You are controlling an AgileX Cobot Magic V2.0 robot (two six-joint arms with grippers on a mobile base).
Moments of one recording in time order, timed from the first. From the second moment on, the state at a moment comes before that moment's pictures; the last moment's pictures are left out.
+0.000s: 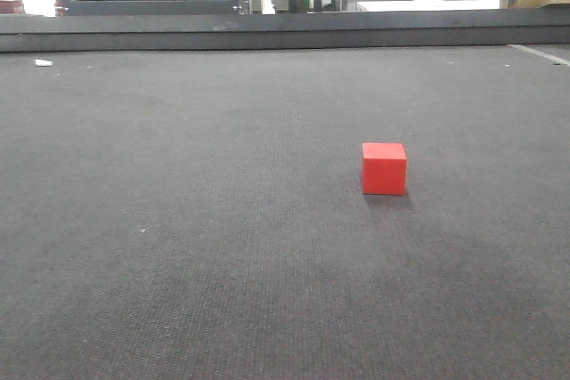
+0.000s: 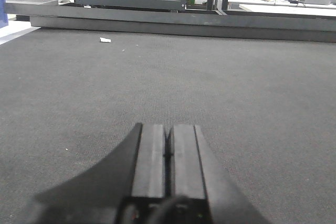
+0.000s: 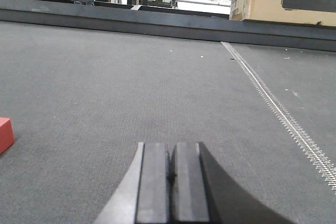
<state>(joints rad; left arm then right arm) -0.07 -0.01 0.03 -0.10 0.03 0.06 -0.05 -0.01 0.03 0.08 0.05 -0.11</state>
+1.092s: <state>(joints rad) -0.07 -0.01 0.03 -0.10 0.03 0.06 -0.05 -0.01 -0.05 0.08 0.04 -0.10</state>
